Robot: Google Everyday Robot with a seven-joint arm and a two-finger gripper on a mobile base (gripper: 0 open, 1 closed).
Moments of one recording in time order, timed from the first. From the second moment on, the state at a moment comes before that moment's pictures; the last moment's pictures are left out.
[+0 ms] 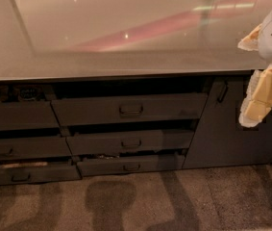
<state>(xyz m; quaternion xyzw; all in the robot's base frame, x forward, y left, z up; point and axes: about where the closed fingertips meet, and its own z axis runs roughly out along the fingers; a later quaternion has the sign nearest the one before) 0.438 -0.217 0.977 -0.60 0.78 -0.03 0.16</state>
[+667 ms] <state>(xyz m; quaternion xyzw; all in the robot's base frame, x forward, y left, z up) 0.456 -0.215 0.972 -0.60 0.78 0.01 0.18</state>
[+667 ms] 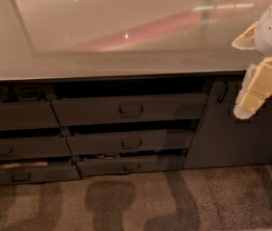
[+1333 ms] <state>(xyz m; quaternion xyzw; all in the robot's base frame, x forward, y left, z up) 0.489 -0.136 0.966 -0.65 0.74 0.05 0.17</state>
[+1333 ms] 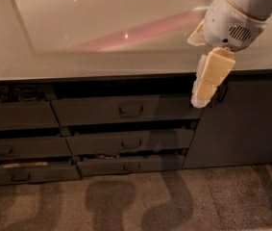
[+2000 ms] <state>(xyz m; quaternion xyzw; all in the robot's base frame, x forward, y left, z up) 0.492 -0.127 0.954 -0.66 0.73 0.05 0.17</state>
